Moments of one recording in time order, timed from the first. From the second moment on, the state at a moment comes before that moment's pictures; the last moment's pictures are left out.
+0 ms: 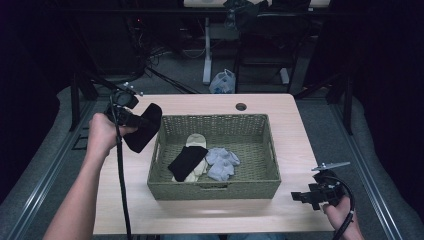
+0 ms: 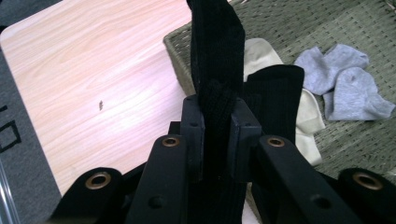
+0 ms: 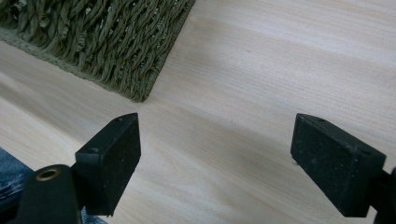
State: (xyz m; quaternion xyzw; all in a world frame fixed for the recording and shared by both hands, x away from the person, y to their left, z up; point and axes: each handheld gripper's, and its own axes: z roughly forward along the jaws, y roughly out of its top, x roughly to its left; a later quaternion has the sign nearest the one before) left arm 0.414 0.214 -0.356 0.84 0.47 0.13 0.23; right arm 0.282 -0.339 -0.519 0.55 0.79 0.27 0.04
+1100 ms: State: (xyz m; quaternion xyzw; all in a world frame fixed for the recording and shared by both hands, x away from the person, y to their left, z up) left arm 0.386 0.280 -0.397 0.78 0.56 0.14 0.23; right arm 0.281 -0.338 -0.518 0.54 0.79 0.29 0.04
